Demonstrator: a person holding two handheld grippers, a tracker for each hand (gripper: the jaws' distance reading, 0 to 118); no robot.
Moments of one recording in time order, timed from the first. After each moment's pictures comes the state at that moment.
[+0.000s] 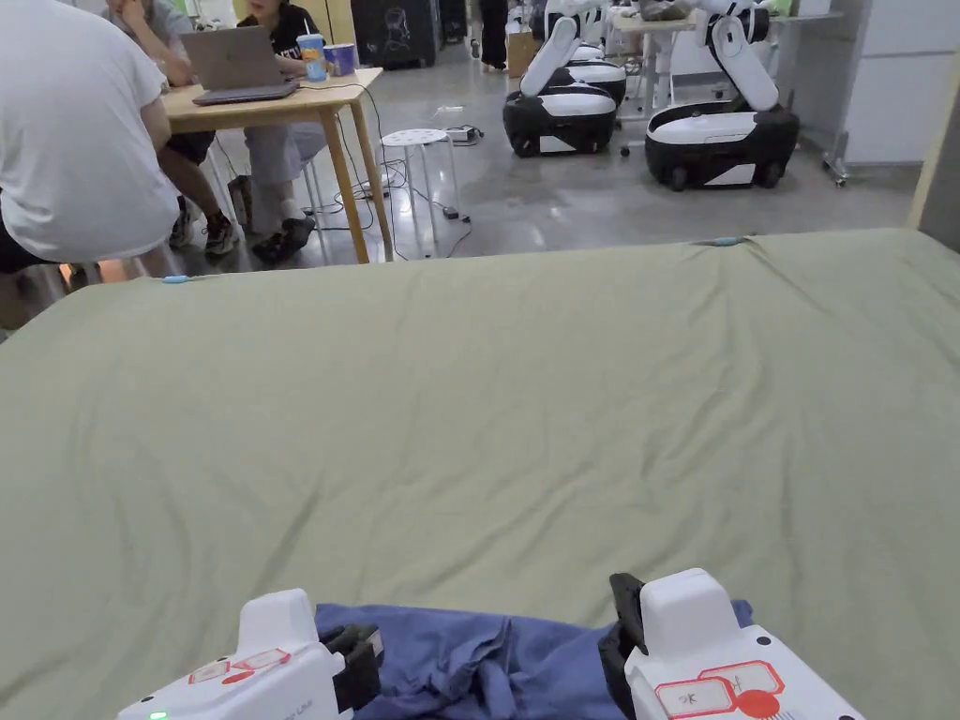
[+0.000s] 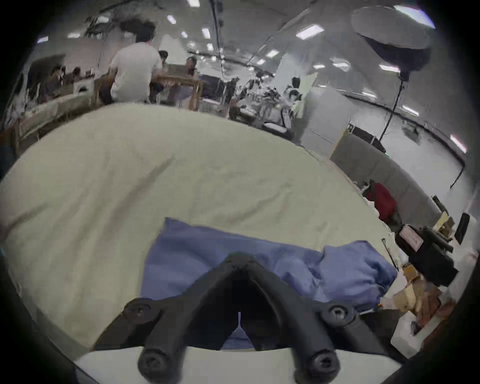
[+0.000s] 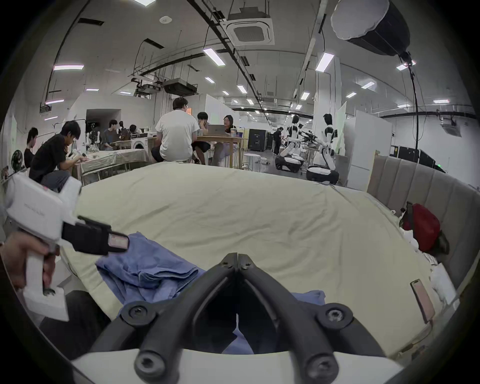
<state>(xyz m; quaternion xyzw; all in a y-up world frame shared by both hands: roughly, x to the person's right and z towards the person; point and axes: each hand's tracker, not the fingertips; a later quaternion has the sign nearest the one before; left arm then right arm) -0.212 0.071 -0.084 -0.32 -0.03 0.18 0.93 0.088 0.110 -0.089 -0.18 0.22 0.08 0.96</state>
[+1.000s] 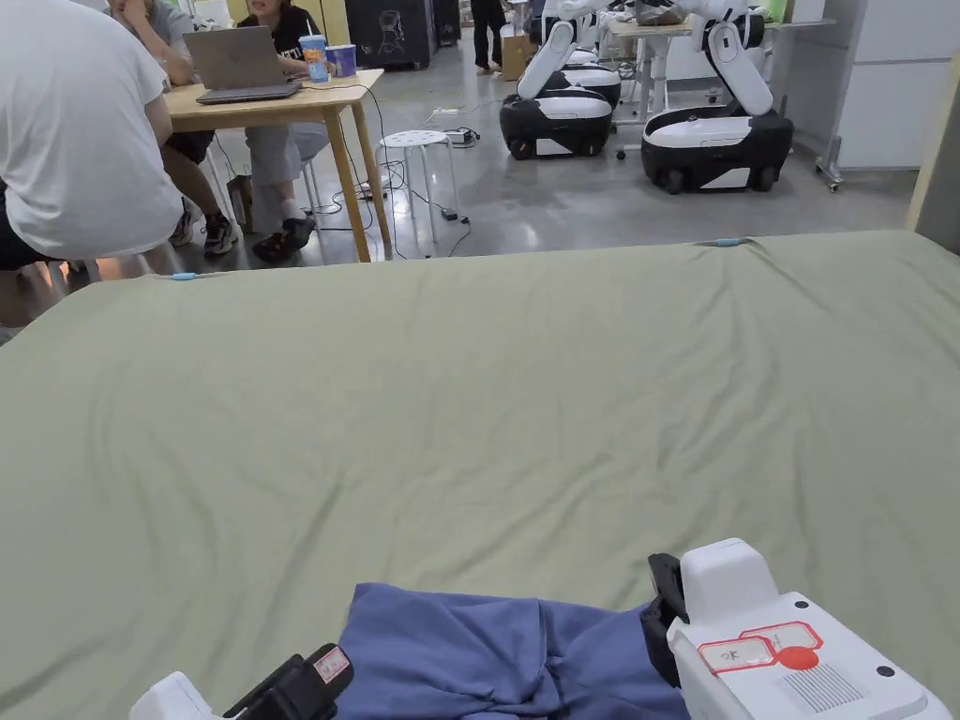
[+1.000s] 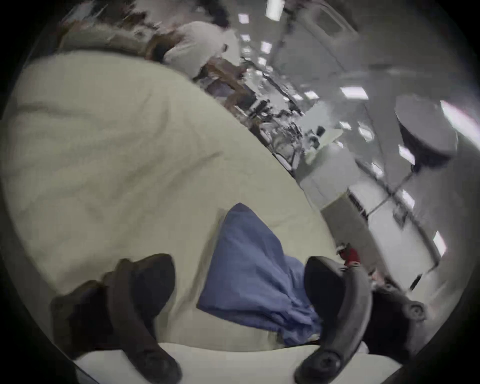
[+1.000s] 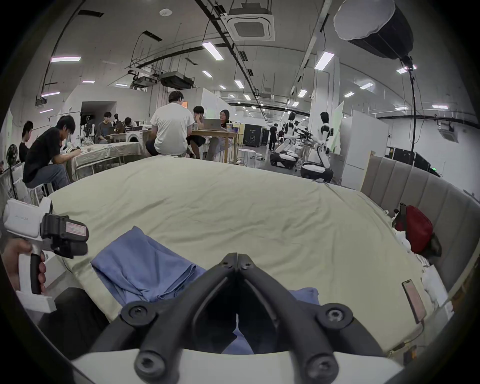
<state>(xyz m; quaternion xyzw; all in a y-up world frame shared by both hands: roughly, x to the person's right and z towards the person) -0.305 0.027 -0.013 -0.24 0.01 0.44 0.87 0.083 0.116 -0.089 -0.20 0.20 0.10 0.96</state>
